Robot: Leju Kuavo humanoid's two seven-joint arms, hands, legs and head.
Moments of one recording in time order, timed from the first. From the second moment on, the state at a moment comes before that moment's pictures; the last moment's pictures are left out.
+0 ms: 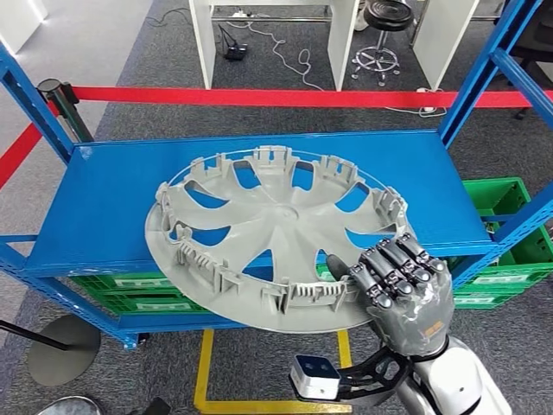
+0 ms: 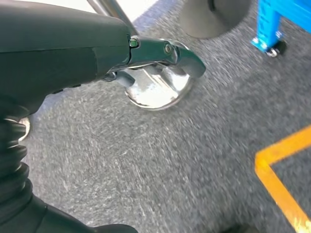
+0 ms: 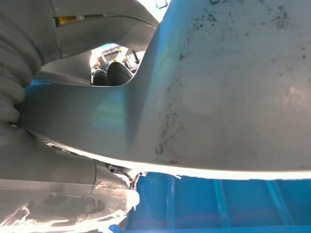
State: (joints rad) left arm -0.04 -0.17 0.98 -0.20 -1.42 0.32 -0.33; right arm -0.06 -0.20 0.46 -2.00 1.50 -0.68 -0.10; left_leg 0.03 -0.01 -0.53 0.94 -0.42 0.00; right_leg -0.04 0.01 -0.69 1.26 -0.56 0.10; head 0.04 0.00
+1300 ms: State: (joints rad) left arm -0.04 -0.17 0.98 -0.20 -1.41 0.32 -0.32; right arm -0.02 -0.19 0.44 -2.01 1.52 -0.69 -0.09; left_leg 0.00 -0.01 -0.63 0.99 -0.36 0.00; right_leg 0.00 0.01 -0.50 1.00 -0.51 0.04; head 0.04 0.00
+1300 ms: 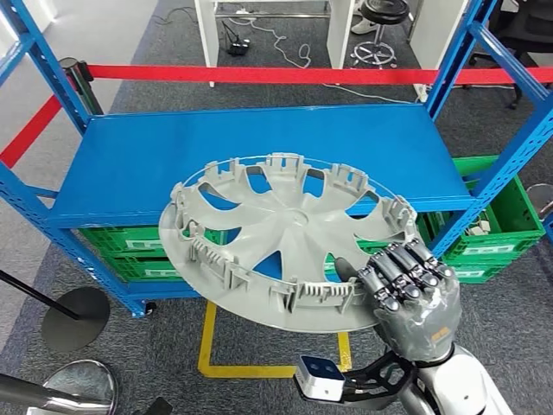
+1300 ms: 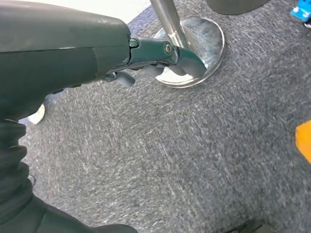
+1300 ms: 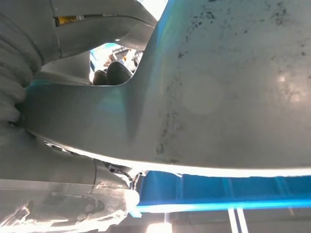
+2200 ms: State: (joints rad) left arm -0.05 -0.17 0.99 -0.20 -1.42 0.32 -0.30; right arm -0.01 -0.19 0.41 -1.98 1.46 -0.69 -0.12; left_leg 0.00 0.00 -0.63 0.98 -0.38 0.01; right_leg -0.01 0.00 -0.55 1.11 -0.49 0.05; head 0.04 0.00
